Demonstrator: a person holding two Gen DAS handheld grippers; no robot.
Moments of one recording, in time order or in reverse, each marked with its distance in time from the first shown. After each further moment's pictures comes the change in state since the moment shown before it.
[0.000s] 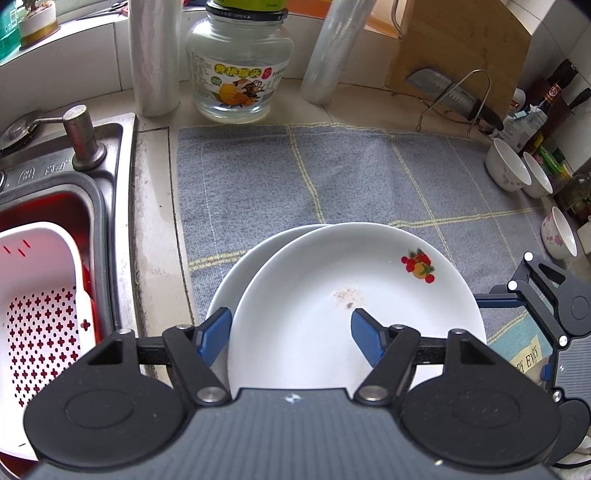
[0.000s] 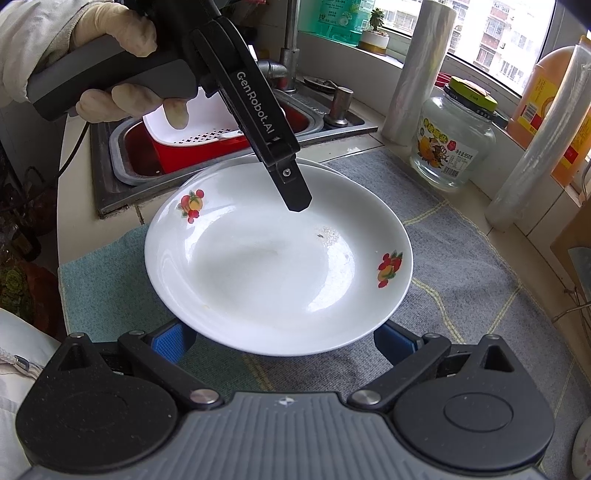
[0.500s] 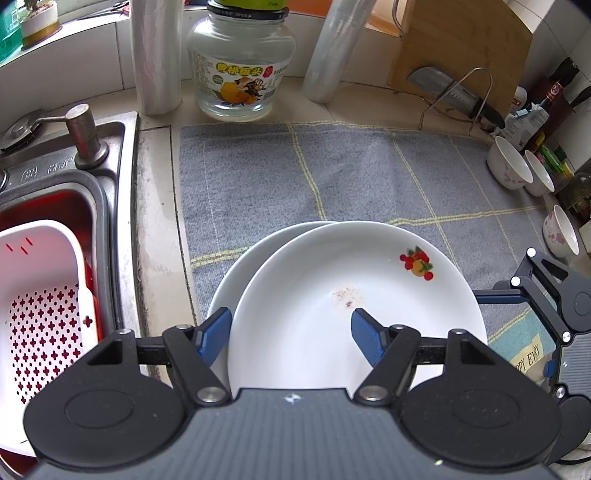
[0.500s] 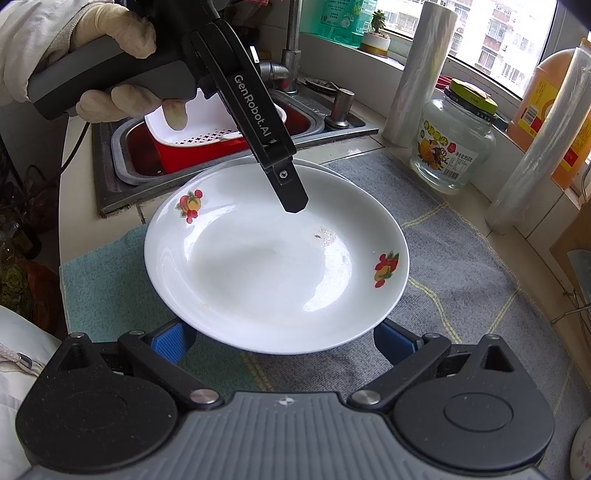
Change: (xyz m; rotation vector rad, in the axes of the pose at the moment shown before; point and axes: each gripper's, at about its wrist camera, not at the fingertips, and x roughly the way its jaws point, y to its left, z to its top) left arm -0.001 0.000 -0.001 0.000 0.003 0.007; right arm -0.002 0.000 0.000 -0.006 -0.004 0.004
